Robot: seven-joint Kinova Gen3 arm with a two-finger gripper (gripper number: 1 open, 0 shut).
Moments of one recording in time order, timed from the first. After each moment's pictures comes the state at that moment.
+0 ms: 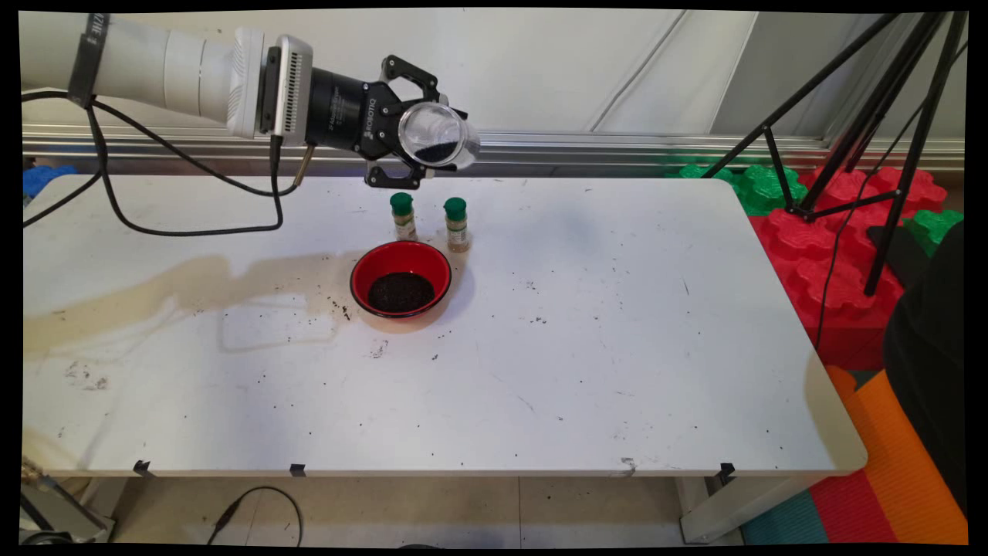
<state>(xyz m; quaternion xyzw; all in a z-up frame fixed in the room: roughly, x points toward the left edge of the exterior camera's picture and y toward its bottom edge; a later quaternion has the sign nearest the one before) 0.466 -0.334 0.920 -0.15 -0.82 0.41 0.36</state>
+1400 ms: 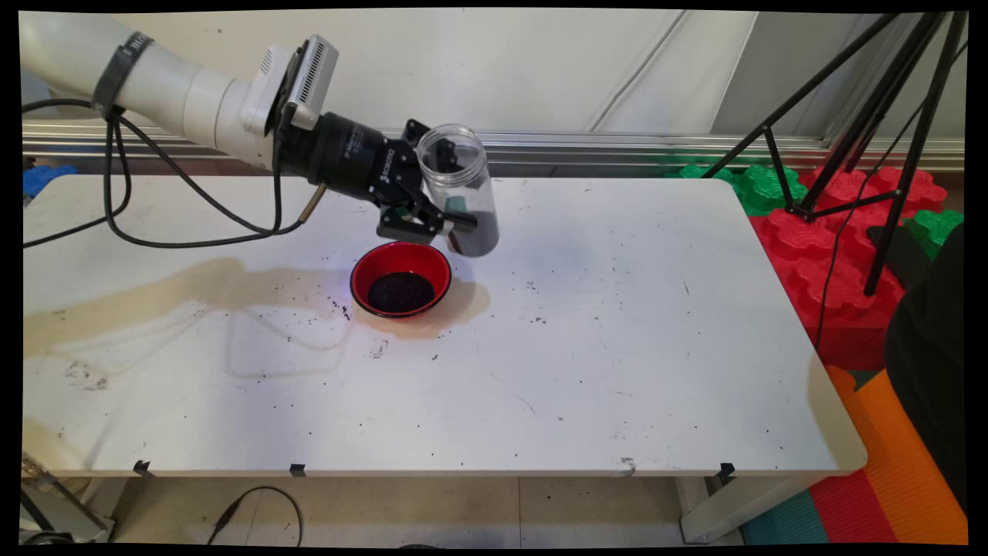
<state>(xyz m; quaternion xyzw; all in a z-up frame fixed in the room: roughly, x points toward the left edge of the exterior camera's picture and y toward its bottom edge) 0.444 -0.328 0.892 0.03 -0.84 0.20 0.50</state>
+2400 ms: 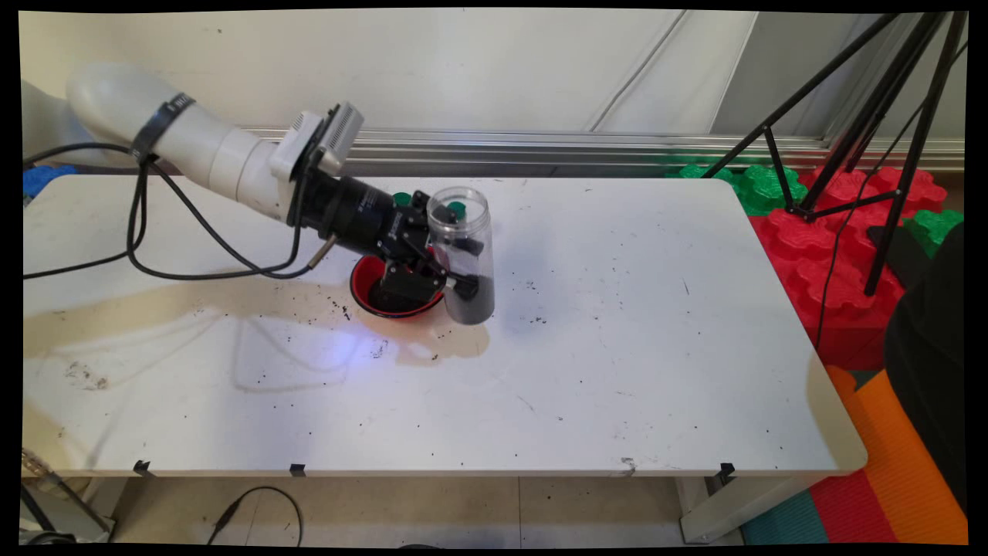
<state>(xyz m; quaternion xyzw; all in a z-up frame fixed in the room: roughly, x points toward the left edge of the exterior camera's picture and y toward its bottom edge) 0.435 -0.322 0.836 0.11 -0.84 0.09 0.52</state>
